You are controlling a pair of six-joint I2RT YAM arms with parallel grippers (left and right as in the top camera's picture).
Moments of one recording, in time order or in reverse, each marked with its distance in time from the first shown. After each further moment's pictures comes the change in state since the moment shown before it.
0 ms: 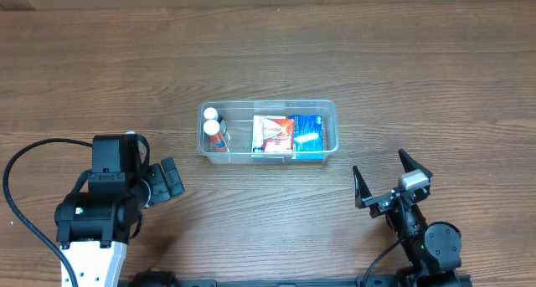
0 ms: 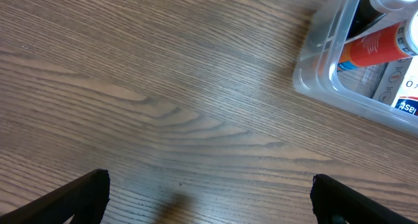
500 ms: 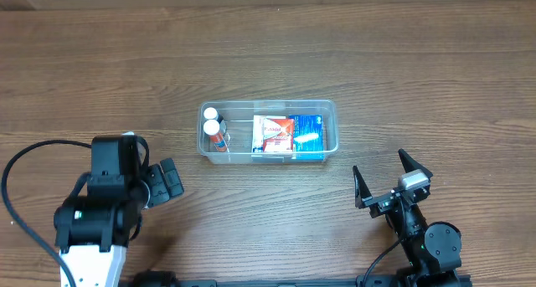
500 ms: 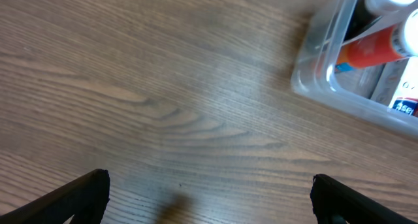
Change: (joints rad) left arm 0.000 -0.016 0.000 0.000 -0.002 0.000; right arm 0.000 0.000 0.000 0.000 0.000 -0.001
